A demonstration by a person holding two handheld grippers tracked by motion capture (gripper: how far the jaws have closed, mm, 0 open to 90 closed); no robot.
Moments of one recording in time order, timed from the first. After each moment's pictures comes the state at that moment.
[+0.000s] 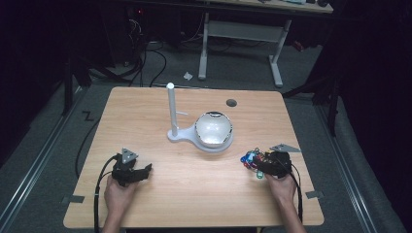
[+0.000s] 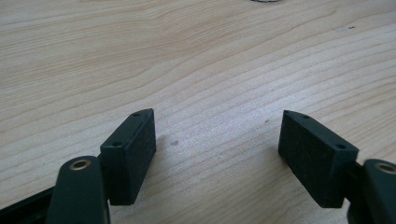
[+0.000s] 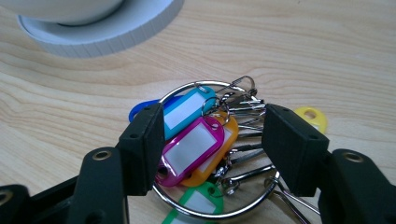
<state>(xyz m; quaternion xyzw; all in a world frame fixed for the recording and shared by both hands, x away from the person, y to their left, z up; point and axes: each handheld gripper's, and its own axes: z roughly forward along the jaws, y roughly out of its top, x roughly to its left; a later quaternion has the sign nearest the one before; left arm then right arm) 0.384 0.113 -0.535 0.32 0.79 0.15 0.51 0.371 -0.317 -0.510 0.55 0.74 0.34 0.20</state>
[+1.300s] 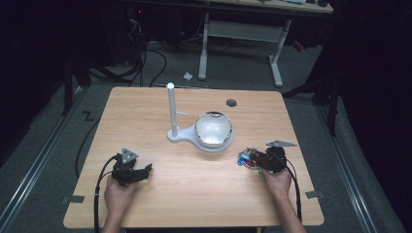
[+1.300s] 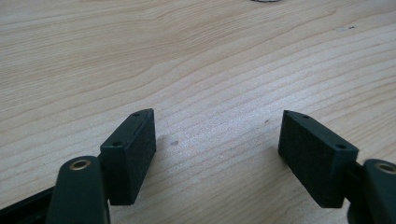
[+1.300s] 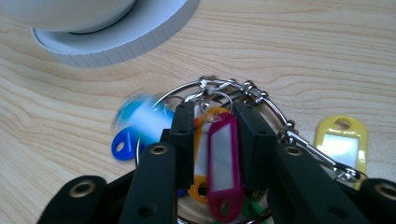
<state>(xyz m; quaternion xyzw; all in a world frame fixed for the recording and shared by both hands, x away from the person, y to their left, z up) 0.384 0.113 -0.535 0.32 0.79 0.15 0.51 0.392 -0.314 -0.520 0.54 0.74 0.36 0.16</state>
